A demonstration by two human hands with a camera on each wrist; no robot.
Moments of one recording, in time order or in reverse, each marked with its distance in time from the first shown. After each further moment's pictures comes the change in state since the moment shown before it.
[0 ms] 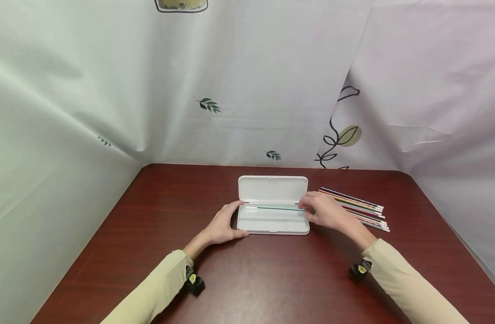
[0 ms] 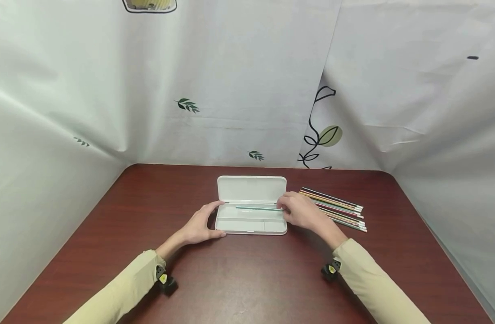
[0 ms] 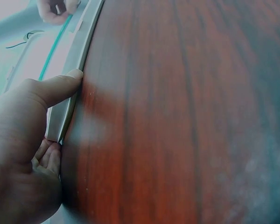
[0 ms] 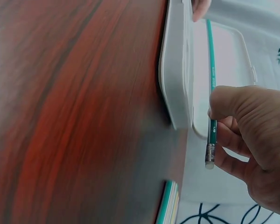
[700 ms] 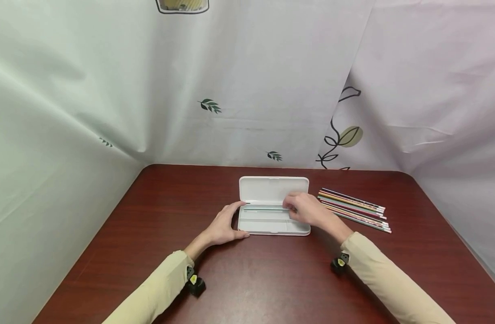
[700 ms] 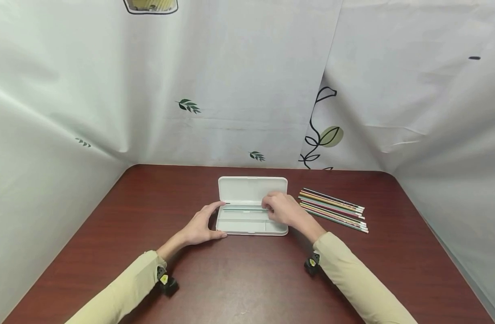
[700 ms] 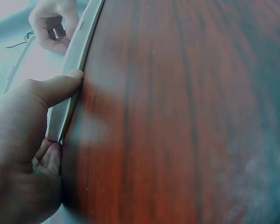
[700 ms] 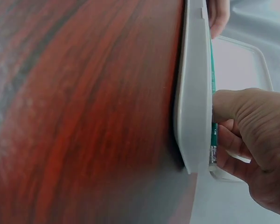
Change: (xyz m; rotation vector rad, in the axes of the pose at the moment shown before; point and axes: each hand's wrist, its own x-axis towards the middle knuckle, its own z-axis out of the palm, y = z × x) left_hand -0.001 -0.001 0.002 -0.015 0.011 -0.008; right_hand 0.034 -0.012 0.029 0.031 -0.022 -0.047
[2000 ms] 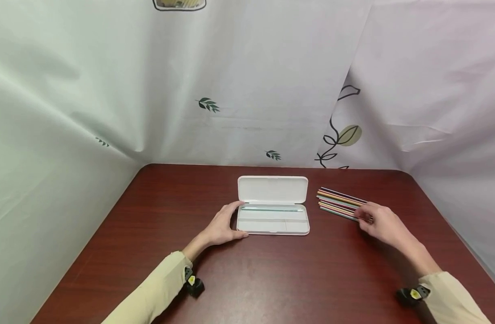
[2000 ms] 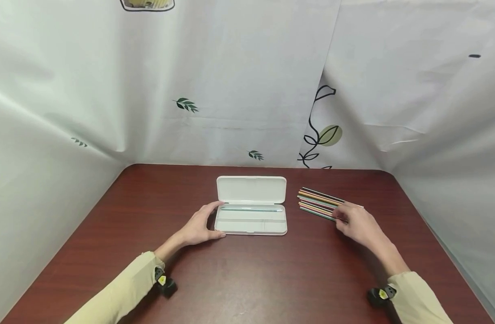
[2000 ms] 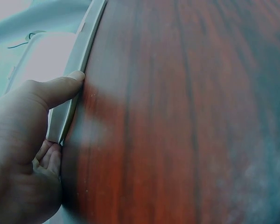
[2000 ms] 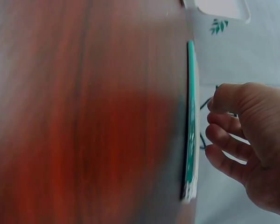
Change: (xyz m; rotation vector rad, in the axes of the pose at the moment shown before) left_hand 0.001 0.001 0.000 0.004 -0.005 -0.006; right_hand -0.153 0.062 -0.064 -0.041 0.143 0.325
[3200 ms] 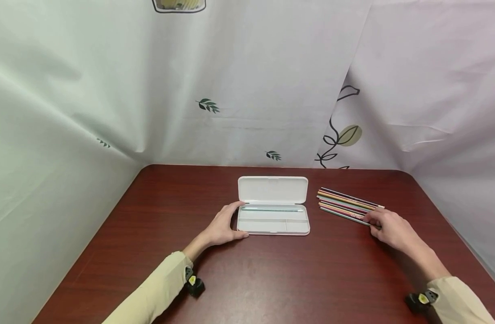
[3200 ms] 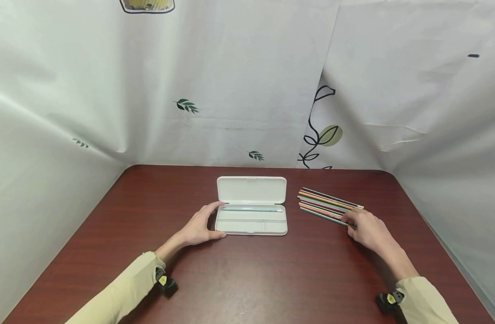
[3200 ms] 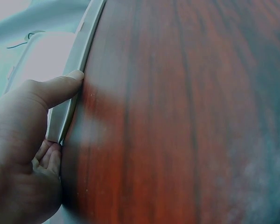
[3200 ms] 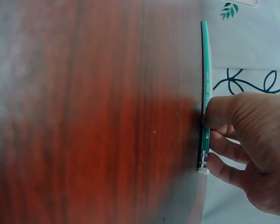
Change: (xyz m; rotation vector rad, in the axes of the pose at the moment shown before) left_hand -0.001 0.001 -0.001 0.007 -0.003 0.008; right_hand -0.018 0.015 -0.004 -0.087 -0.136 0.111
